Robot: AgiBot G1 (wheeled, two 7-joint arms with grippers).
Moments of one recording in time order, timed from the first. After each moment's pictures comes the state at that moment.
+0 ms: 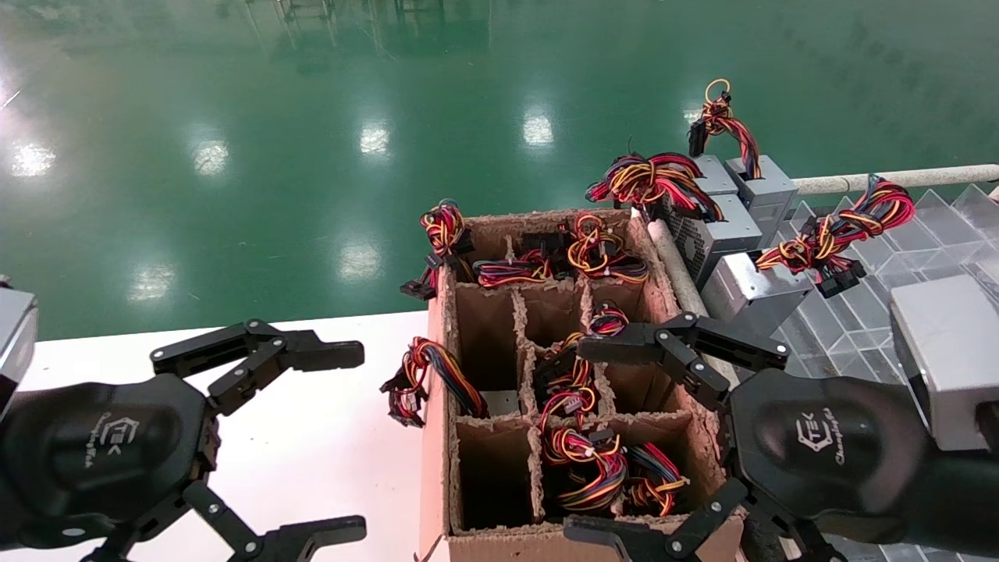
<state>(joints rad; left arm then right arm) -1.09 0.60 0.33 -1.28 0.70 1.47 -0.16 1.08 -0.61 -0.29 1.27 -0.76 -1.48 0.18</state>
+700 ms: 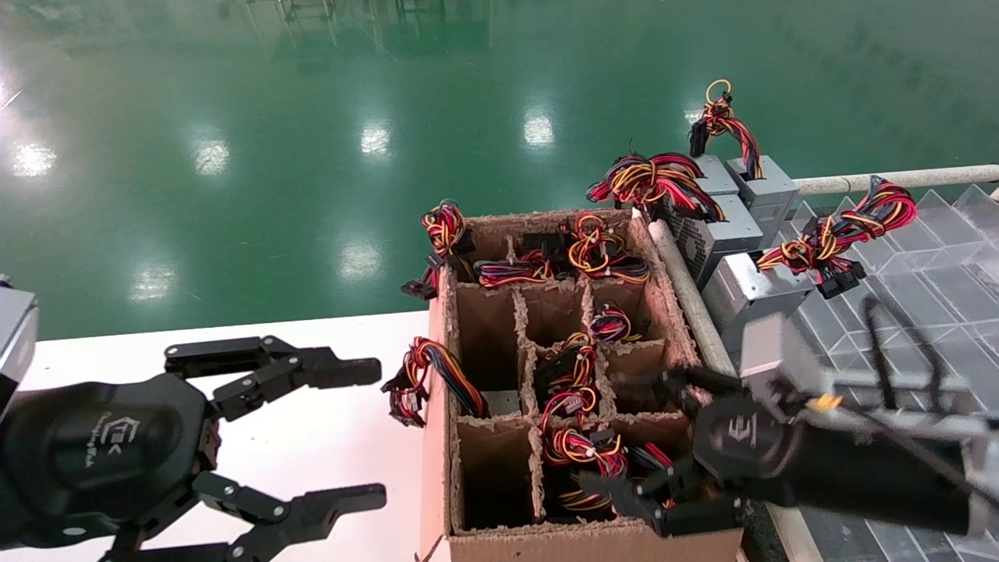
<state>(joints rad) -1.09 0.60 0.33 -1.28 0.70 1.47 -0.16 1.10 -0.63 -0.40 1.21 -1.02 -1.33 0.32</state>
